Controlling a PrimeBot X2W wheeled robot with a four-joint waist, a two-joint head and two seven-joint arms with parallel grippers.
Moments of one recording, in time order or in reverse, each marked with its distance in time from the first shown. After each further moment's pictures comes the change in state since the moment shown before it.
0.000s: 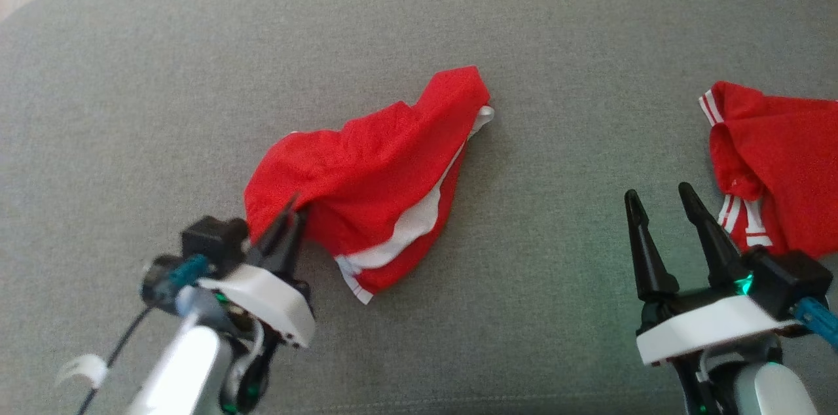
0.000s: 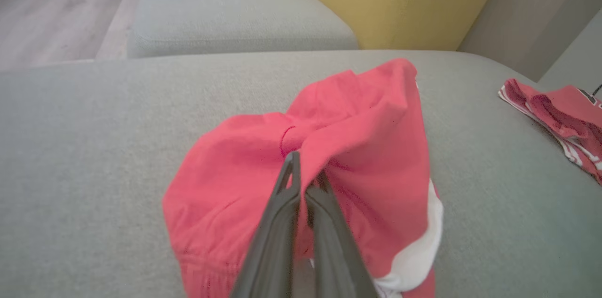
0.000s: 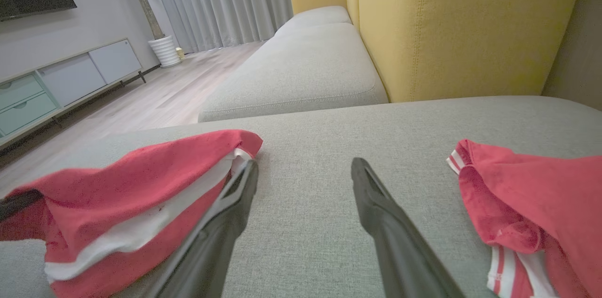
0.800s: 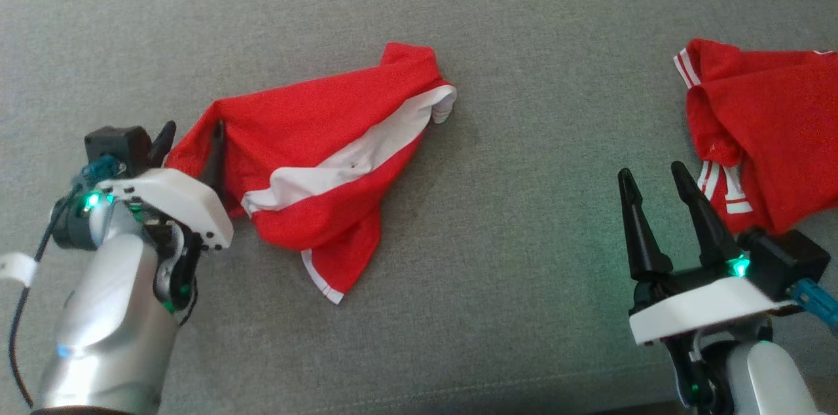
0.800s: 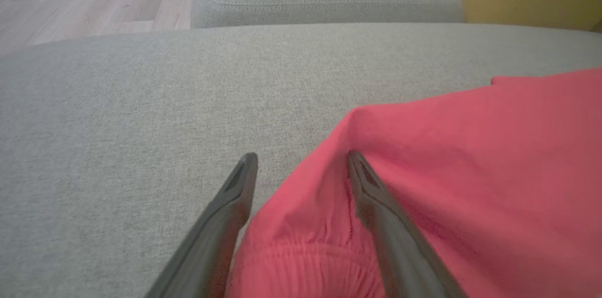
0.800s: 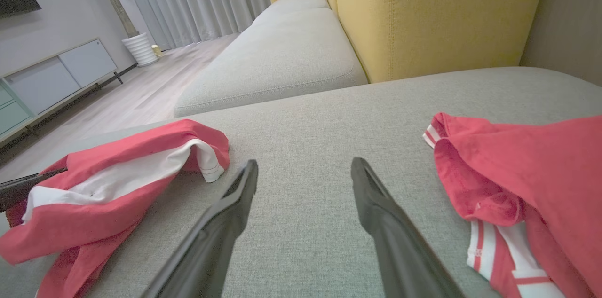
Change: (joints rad) left arm -0.329 0.049 0.117 0.429 -0.042 -0.006 0.007; right arm -0.061 0.000 0.021 0.035 0.038 0.000 -0.022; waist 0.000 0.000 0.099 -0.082
